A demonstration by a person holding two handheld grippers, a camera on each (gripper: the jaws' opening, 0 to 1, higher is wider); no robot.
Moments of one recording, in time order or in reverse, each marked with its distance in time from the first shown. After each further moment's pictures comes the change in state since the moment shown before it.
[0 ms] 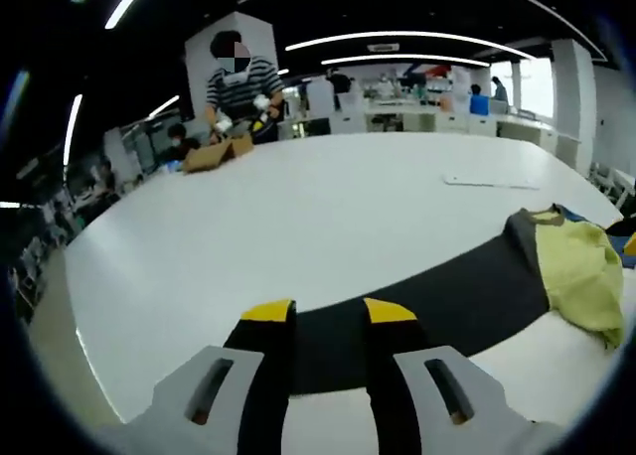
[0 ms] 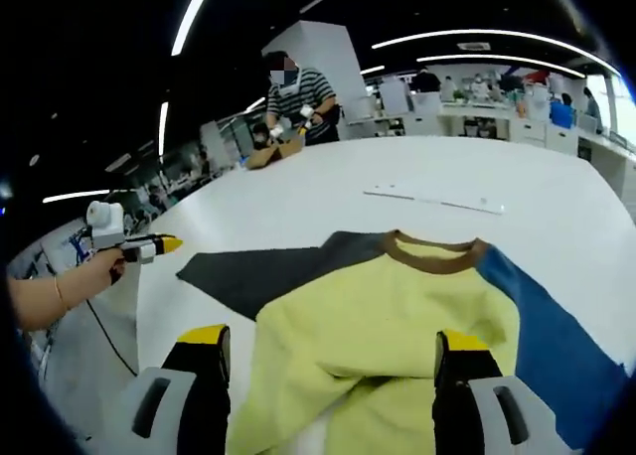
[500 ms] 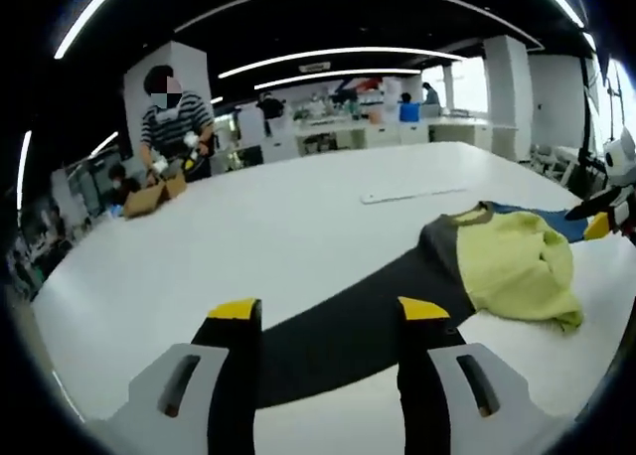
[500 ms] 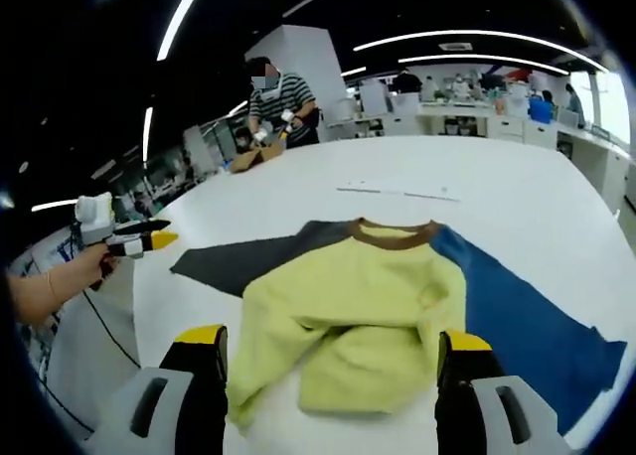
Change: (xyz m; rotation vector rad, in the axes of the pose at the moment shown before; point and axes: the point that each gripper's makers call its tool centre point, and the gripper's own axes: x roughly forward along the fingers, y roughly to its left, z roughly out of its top) left arm -0.028 -0.077 0.023 0.148 -0.084 -0.251; right arm -0.048 -0.020 -0.027 0.049 -0.001 -0.060
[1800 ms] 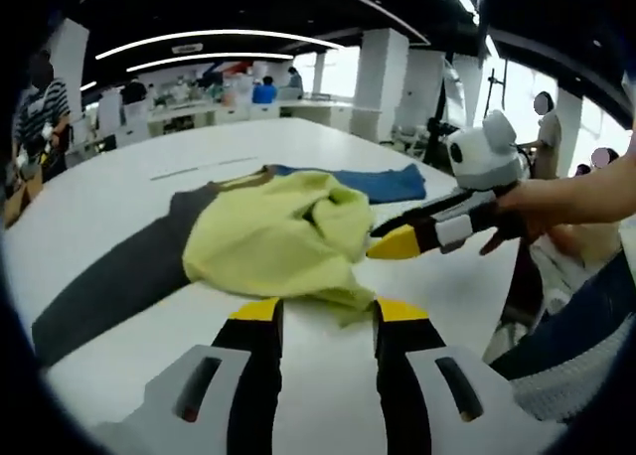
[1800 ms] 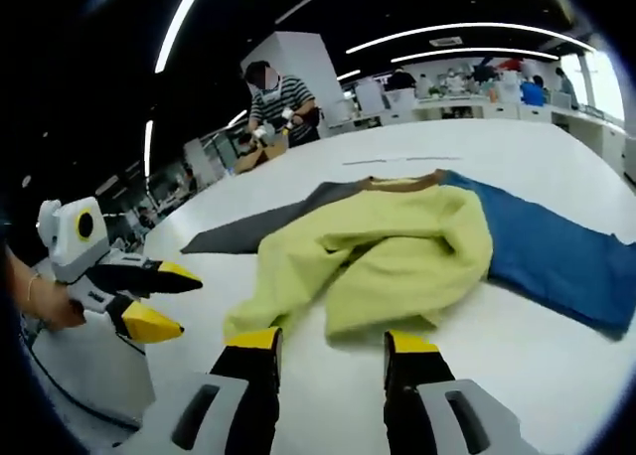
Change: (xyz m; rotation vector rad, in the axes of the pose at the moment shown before) left arm -0.043 -0.259 -0.057 0.037 0.087 -0.639; right arm 0.012 0.024 -0.070 0.069 -0.045 0.027
